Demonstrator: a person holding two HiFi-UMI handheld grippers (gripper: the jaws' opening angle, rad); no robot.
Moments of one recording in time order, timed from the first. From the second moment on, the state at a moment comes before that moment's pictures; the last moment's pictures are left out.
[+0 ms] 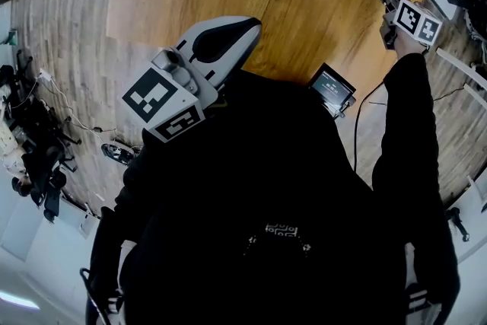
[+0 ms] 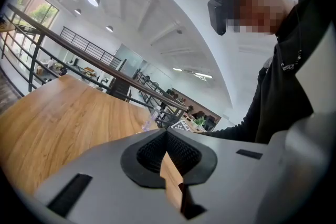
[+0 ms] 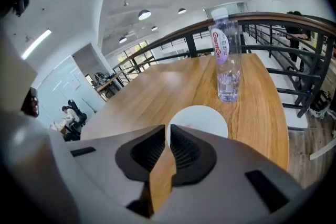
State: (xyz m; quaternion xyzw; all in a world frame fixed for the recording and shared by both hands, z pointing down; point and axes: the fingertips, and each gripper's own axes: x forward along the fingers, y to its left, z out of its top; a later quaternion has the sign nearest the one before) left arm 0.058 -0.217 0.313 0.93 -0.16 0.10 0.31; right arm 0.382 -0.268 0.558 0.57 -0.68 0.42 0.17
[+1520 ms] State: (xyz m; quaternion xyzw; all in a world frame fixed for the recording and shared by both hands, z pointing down) left arm 0.133 -0.236 0.318 0.98 0.04 0.09 0.19; right arm 0.262 -0.154 0.319 0.63 -0.75 0.21 0.02
